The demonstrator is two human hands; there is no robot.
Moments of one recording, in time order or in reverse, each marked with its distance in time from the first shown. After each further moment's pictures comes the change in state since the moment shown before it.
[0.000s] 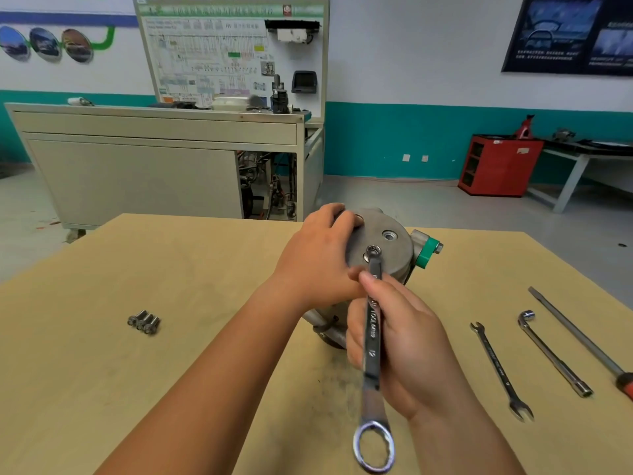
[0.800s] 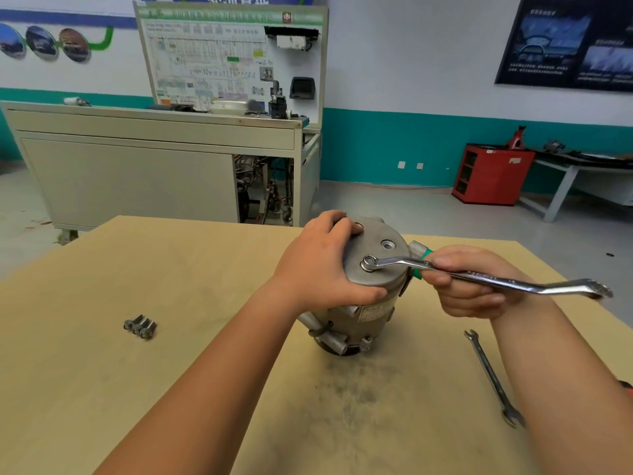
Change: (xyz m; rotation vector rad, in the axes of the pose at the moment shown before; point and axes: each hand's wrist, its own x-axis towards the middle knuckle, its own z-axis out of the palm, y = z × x) left_hand 0.000 -0.001 -0.004 -0.059 -0.011 0.015; right_hand 0.074 -0.079 -0.108 -0.137 -0.739 0.400
